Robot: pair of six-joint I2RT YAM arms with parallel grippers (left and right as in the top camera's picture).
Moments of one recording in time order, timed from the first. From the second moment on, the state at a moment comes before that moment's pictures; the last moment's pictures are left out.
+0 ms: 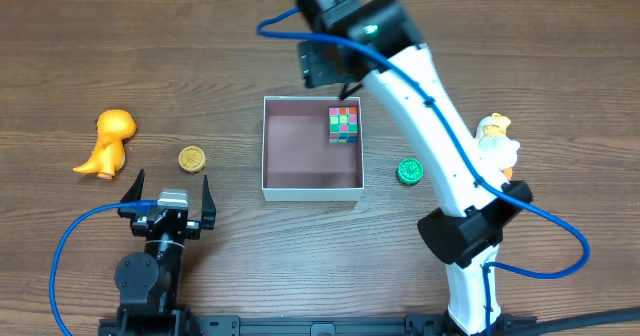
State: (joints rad) left arm 0.02 0.01 0.01 -0.08 0.01 0.21; right arm 0.59 2.14 2.50 -1.54 0.25 0.38
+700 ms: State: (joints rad) left arm 0.02 0.01 0.01 -0.08 0.01 0.21; right arm -0.01 1.96 2.43 -1.64 0.25 0.42
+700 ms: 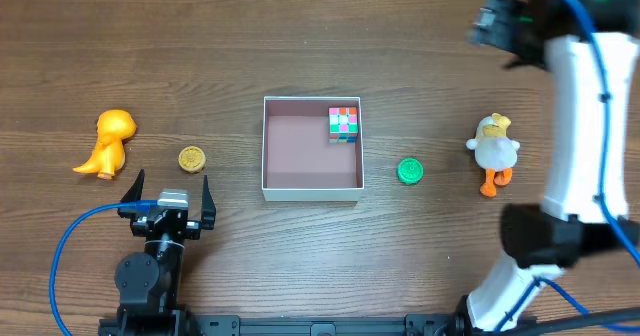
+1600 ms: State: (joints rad) left arm 0.02 0.01 0.01 -0.08 0.01 0.21; right arm -0.24 1.93 1.62 -1.33 -0.05 0.26
